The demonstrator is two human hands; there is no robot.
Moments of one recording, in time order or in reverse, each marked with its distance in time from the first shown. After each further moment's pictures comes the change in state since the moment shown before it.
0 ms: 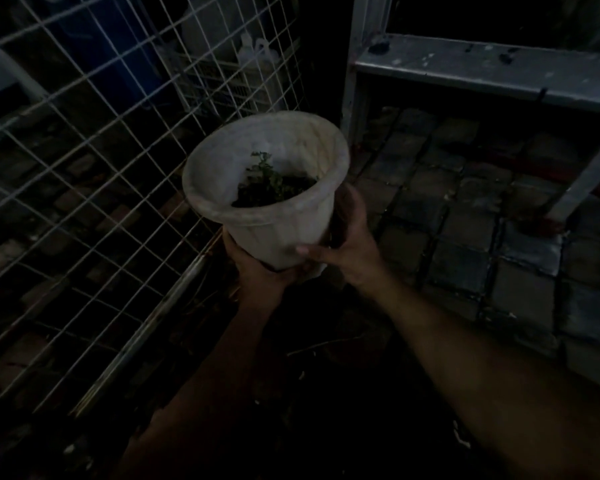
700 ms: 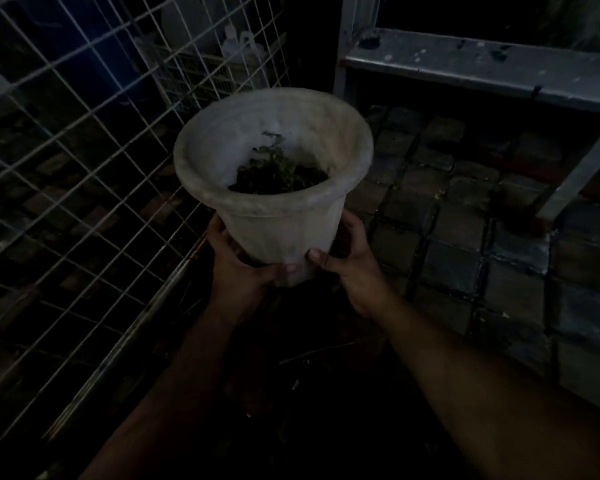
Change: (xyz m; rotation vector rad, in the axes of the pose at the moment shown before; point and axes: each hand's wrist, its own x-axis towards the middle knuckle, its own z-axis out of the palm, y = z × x) left_hand 0.023 0.005 -0.026 -0.135 -0.144 0.081; right_hand -0.010 0.028 -0.006 0.157 0.136 0.163
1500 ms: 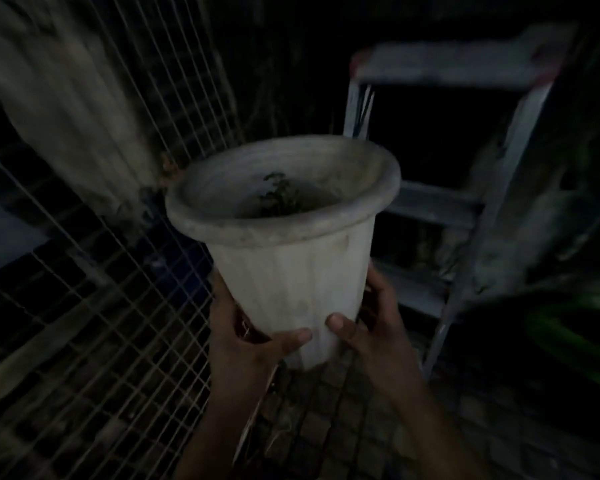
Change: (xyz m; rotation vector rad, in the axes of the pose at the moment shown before) left_hand 0.112 0.766 -0.099 -0.268 -0.042 0.107; right_hand -0.131 -0.765 0.133 -0.017 0.061 -0.305
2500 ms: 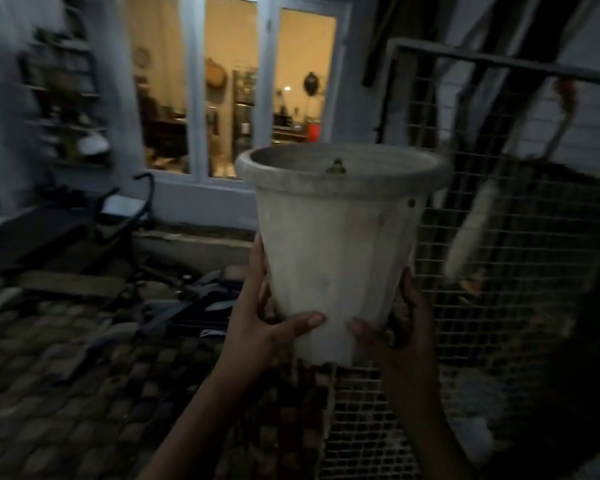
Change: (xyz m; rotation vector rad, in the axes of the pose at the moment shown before) left_hand -0.339 0.461 -0.214 0.320 0.709 0.325; right_hand -0.292 -0.319 0.275 0.232 -0.818 -0.268
